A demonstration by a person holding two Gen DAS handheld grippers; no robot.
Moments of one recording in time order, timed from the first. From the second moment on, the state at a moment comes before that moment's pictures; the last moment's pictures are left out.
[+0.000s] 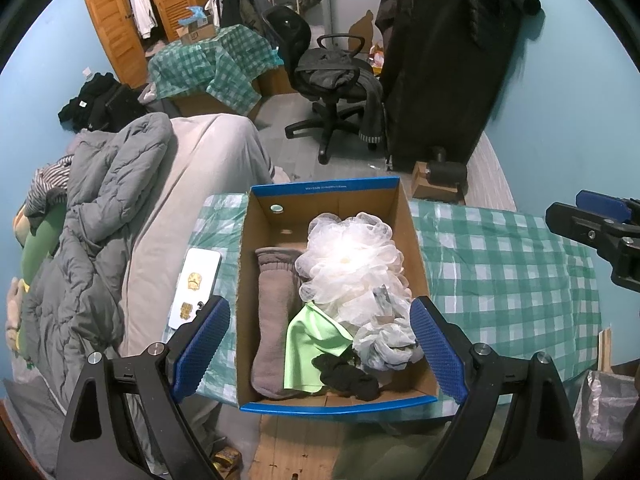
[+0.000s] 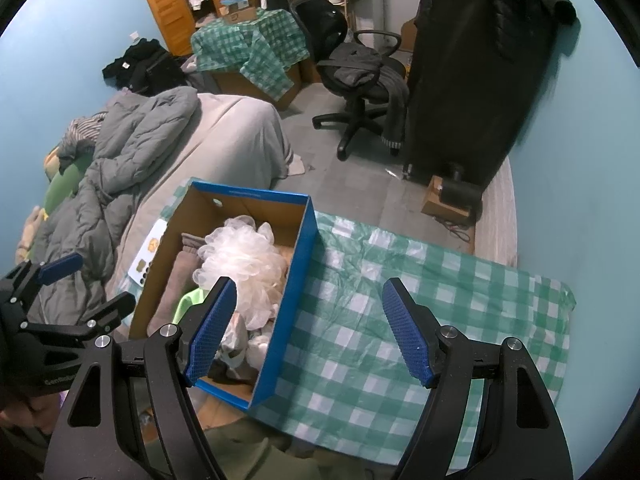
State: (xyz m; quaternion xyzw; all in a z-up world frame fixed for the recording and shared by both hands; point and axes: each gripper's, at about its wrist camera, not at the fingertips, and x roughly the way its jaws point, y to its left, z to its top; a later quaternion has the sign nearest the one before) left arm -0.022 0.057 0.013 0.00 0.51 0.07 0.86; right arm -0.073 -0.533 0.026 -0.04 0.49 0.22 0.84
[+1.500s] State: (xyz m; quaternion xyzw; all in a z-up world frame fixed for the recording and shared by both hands) left arm -0.030 0.055 0.011 0.00 0.51 0.07 0.85; right arm -0.074 -0.540 0.023 -0.04 0.49 0.23 0.84
